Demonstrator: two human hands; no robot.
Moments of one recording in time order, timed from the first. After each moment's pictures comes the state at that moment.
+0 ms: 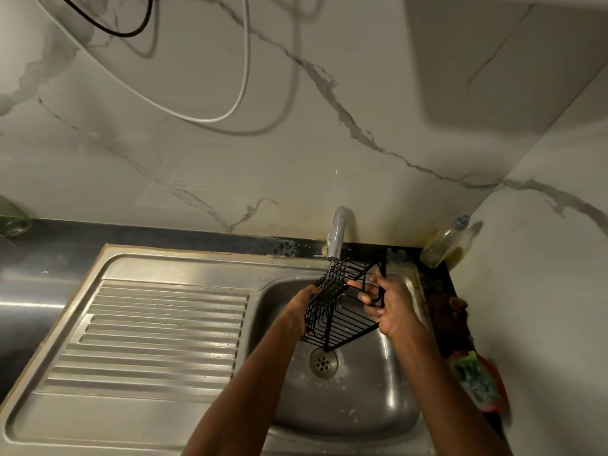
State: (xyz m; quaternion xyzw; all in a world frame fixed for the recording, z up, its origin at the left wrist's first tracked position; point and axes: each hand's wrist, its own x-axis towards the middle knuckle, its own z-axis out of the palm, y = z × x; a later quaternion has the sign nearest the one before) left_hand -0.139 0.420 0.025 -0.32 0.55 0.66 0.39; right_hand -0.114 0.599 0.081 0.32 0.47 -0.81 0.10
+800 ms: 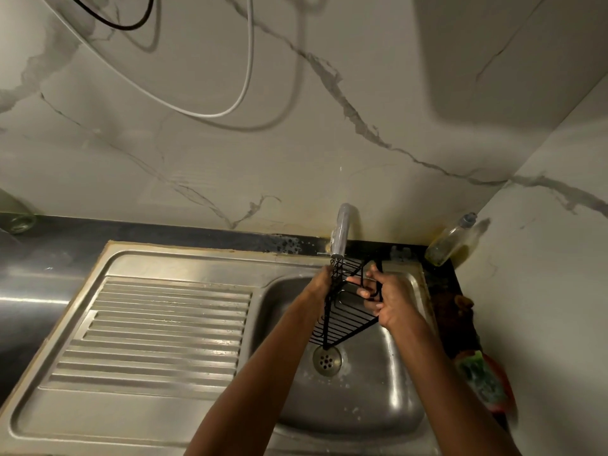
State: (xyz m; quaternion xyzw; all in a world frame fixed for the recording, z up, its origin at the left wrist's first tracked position) left_hand -0.163 0.452 0.053 -0.24 0.61 0.67 0.33; right_hand -0.130 0.590 0.079 0.33 0.49 -0.80 0.12
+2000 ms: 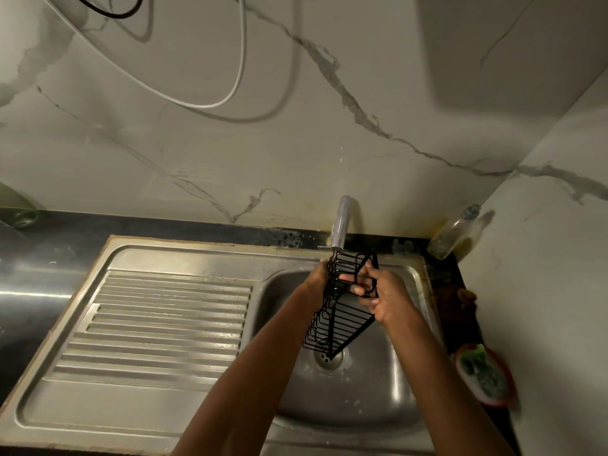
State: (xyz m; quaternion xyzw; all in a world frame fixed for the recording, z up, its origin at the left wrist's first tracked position) left_hand -0.178 0.452 0.021 -0.24 0.60 0.68 0.35; right_hand -0.125 0.583 0.075 0.33 0.49 -0.79 0.15
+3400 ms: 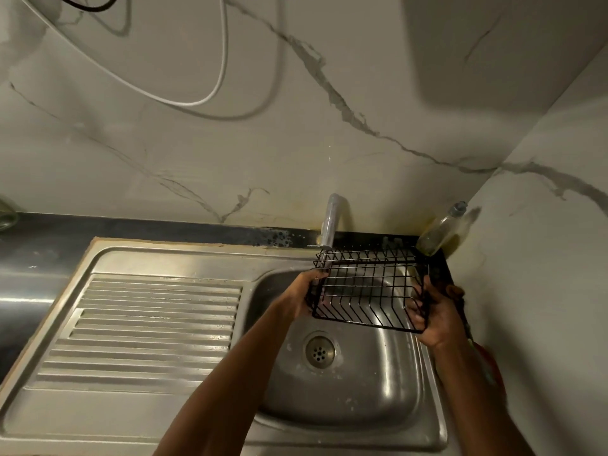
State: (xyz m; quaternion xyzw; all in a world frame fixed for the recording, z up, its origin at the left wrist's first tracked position) left_hand -0.166 0.425 -0.020 -0.18 0.58 0.69 0.39; right_hand -0.075 0.689 0.044 0.26 0.36 -0.89 0.04
